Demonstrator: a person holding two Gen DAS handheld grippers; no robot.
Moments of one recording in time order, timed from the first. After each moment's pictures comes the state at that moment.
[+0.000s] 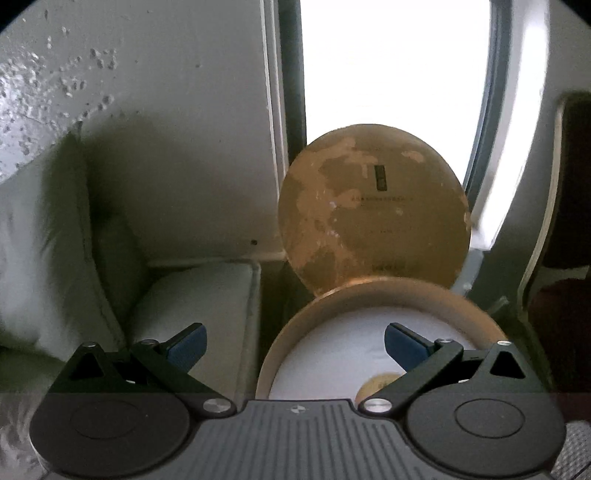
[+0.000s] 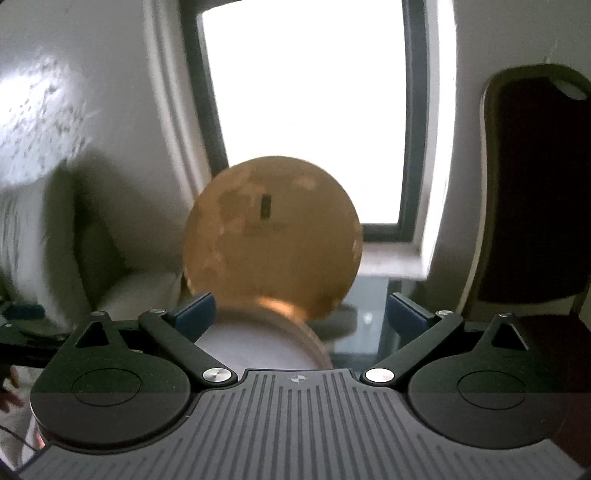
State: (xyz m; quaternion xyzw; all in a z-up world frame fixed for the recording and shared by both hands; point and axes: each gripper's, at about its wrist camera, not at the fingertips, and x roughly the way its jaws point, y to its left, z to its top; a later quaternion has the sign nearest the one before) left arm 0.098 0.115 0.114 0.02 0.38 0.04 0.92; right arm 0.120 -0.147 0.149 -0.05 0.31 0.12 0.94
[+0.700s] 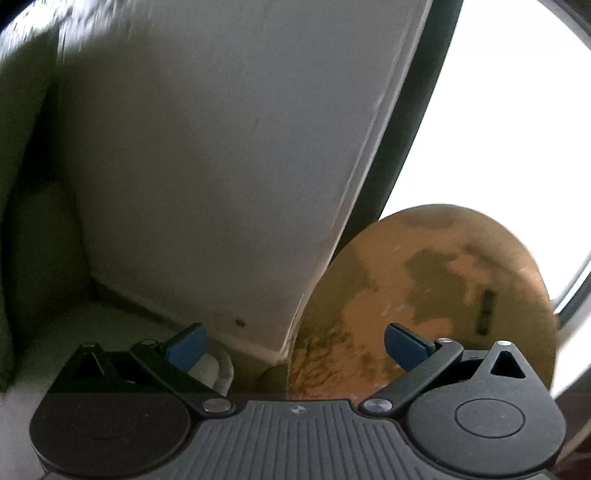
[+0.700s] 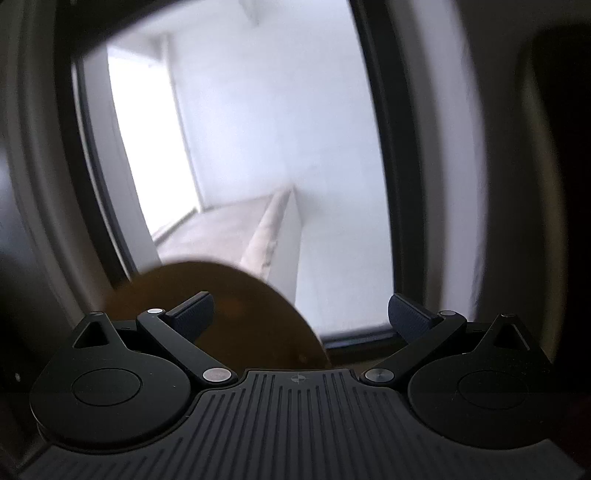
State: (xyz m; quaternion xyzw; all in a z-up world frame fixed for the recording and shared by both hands) left arm 0.304 0.180 0.002 -0.17 0.29 0.11 0.94; right arm 0.373 -0.173 0.060 0.02 0.20 0.09 0.98
